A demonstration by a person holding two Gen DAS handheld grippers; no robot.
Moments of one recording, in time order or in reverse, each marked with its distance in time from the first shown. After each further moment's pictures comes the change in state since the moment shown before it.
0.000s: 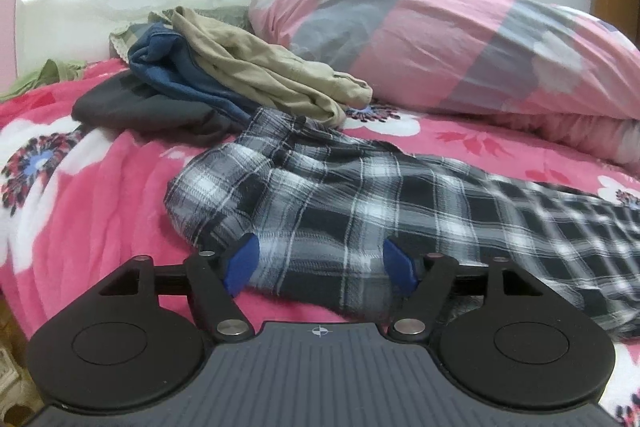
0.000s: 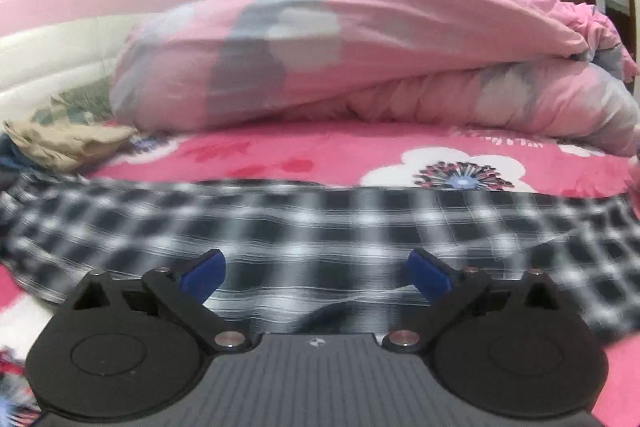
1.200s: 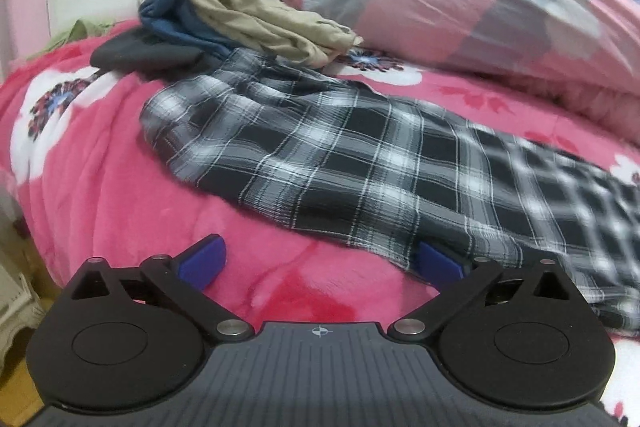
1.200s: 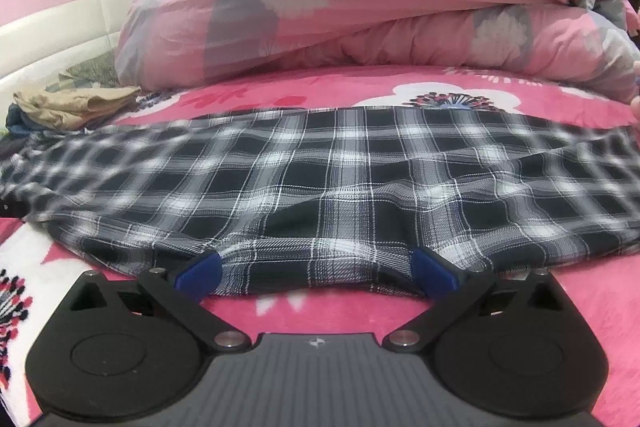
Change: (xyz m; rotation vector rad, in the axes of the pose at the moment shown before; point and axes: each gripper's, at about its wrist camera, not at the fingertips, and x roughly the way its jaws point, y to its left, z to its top) left arm -0.014 -0.072 -0.025 -0.064 0.108 0.143; right arm -0.025 -0.022 -0.044 0.041 0.021 0.054
